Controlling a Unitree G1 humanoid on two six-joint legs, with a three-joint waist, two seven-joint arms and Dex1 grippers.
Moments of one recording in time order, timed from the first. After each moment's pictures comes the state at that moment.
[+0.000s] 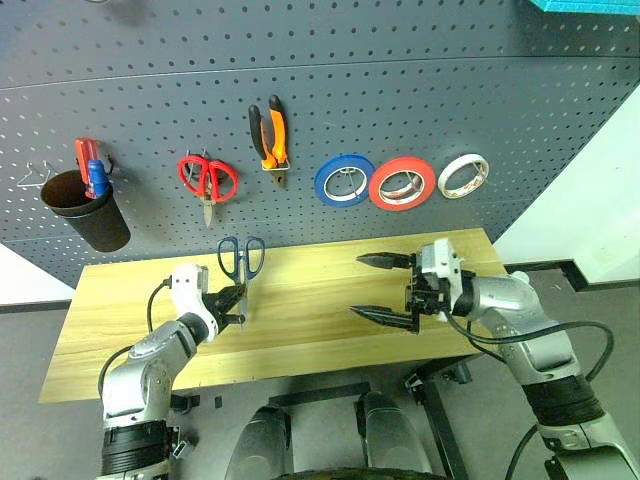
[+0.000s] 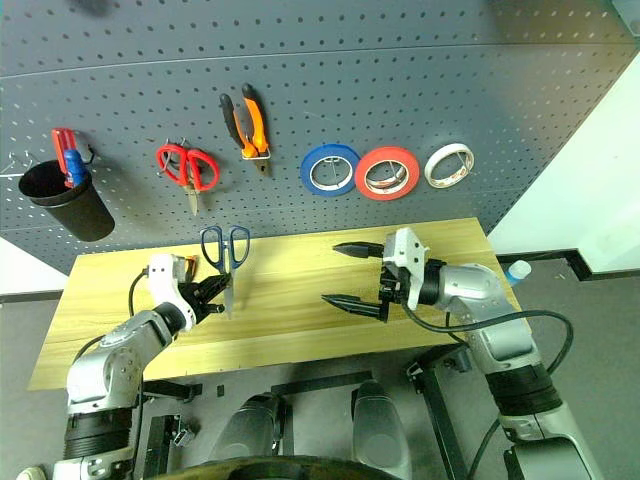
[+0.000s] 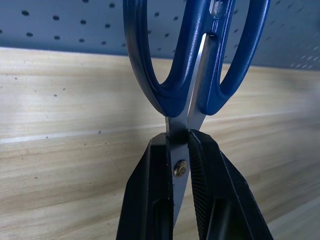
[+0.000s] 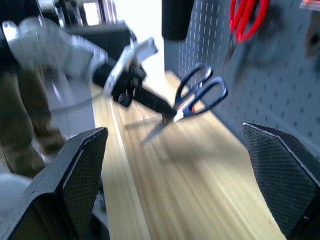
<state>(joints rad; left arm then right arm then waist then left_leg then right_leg) -0.01 0.24 0.29 -0.15 -0.45 0.69 -0.46 -0.25 -0.55 0.07 -0.18 0.54 0.24 1.12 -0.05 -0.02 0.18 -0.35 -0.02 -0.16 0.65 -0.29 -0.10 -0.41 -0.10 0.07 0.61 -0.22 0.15</state>
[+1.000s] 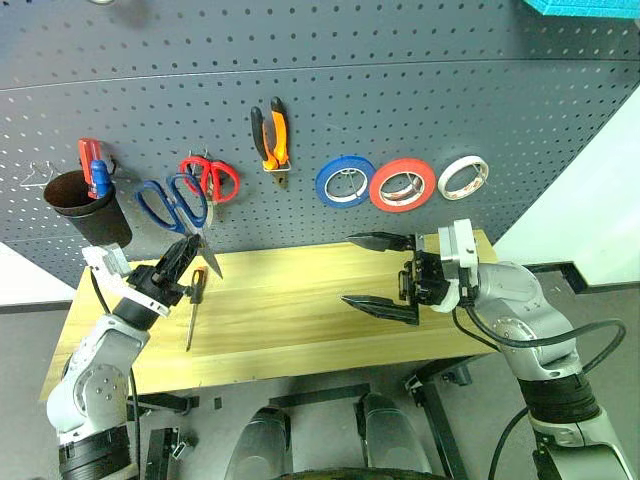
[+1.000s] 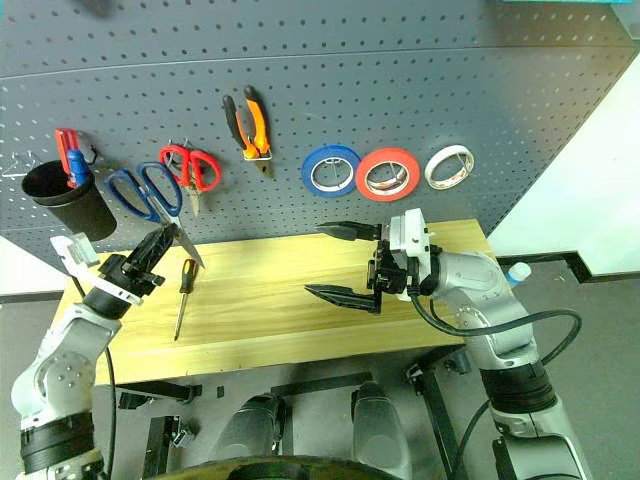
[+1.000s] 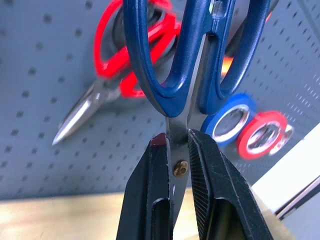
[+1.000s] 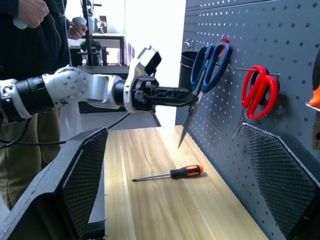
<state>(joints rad) -0.05 0.31 0.49 -0.17 -0.82 0.49 -0.61 -0.28 -0.51 0.07 -0.28 0.59 0.23 1.13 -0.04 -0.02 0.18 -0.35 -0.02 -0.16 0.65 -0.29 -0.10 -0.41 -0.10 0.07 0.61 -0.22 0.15</state>
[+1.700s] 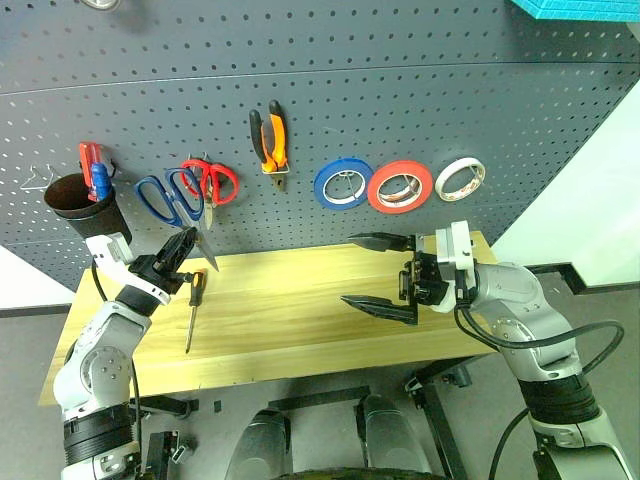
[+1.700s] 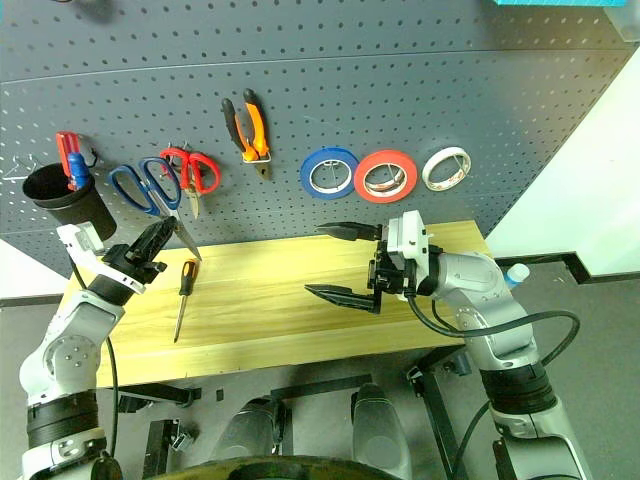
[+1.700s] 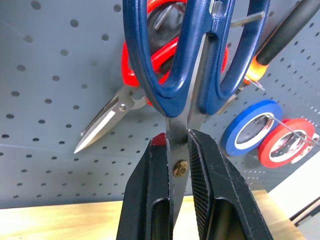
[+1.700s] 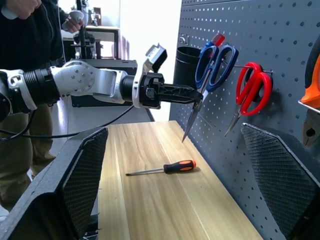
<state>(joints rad) -0.12 0.34 0.46 -0.04 -0.76 0.46 -0.58 -0.27 -0.51 0.07 -0.28 0.56 0.22 1.12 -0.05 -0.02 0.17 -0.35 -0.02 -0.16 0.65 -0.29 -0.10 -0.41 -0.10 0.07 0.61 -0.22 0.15</state>
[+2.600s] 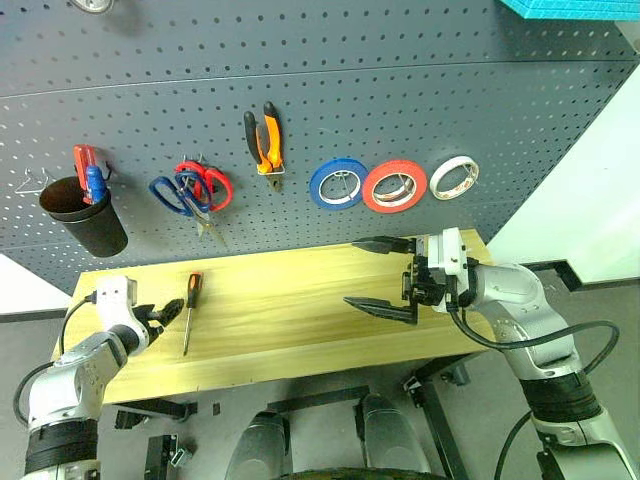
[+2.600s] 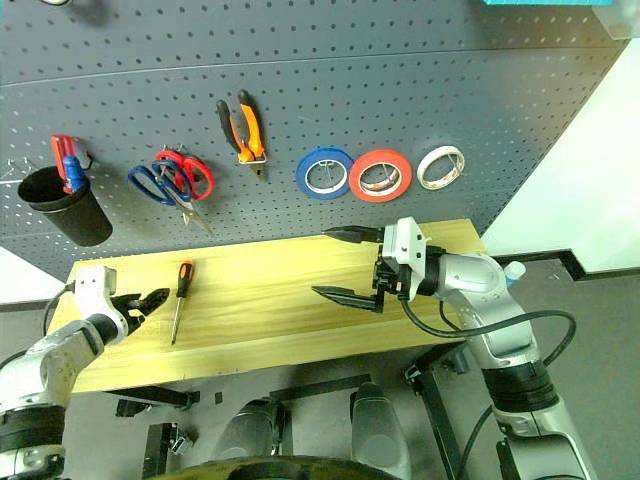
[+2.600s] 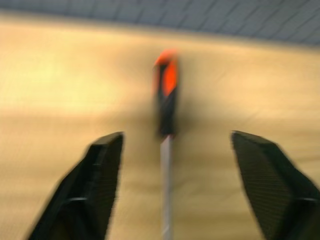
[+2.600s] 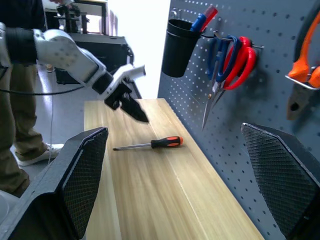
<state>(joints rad) -0.09 0.54 0.32 0.23 -0.45 0.70 -0.33 -0.28 -0.52 0.09 -0.23 0.46 0.16 1.13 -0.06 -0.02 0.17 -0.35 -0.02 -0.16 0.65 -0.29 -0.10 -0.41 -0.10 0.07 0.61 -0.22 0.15</state>
